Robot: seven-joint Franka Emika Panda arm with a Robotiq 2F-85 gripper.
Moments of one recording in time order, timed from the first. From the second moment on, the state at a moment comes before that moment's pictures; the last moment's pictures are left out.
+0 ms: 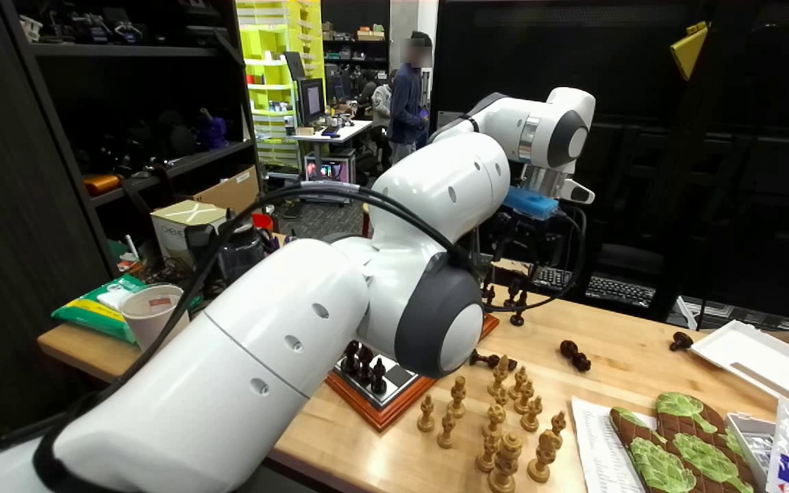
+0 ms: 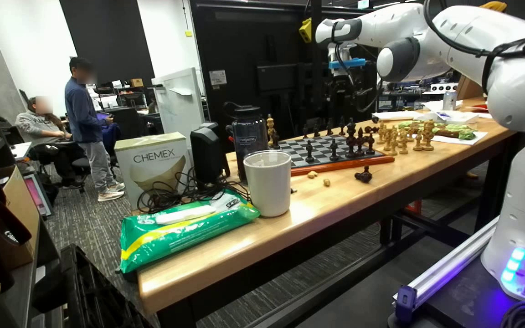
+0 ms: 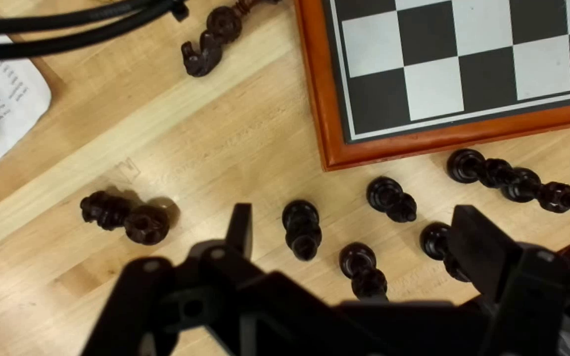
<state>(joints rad) -0.34 1.06 -0.06 -0.37 0.08 1.27 0.22</state>
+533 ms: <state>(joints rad) -0.34 1.07 -0.06 -0.37 0.08 1.31 0.21</state>
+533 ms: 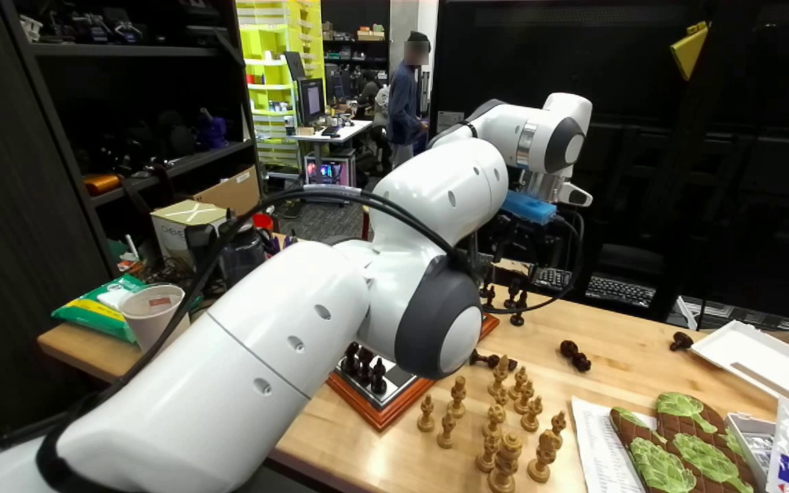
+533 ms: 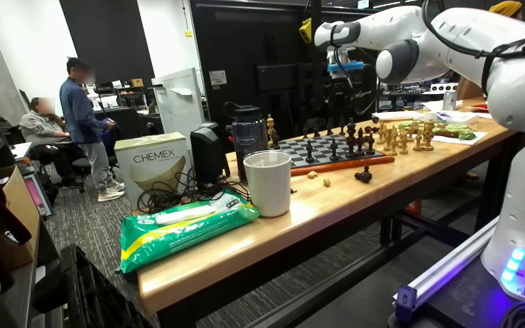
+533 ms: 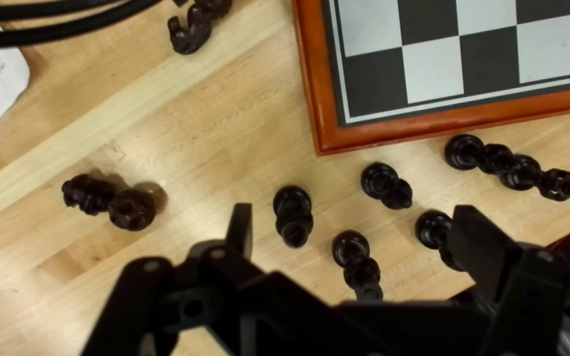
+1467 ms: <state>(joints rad) -0.36 1.09 -0.06 -0.37 0.08 1.35 0.21</state>
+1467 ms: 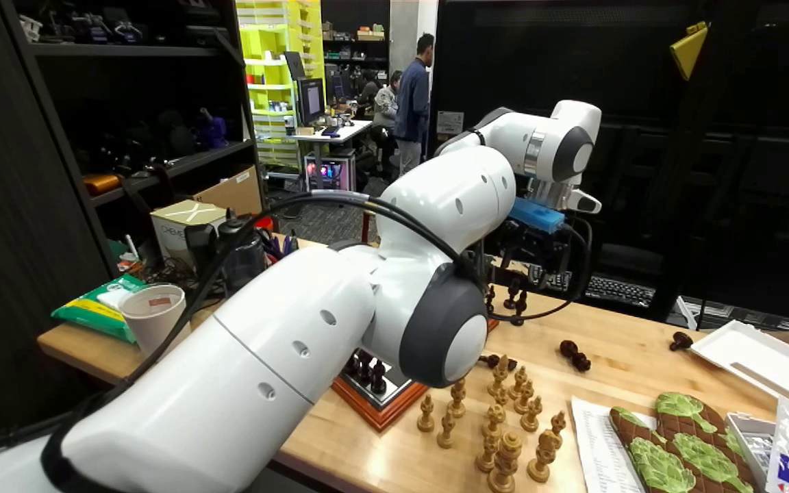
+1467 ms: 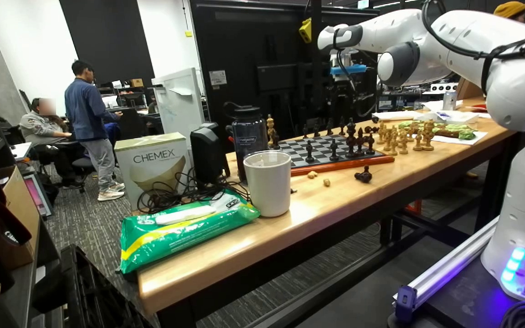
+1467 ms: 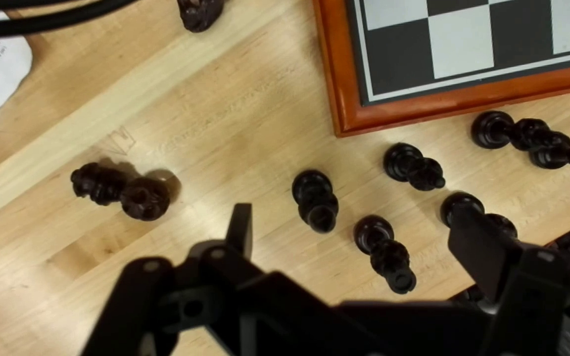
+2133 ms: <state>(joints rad) -0.37 1.10 -0.06 -0.37 0.08 1.35 0.21</state>
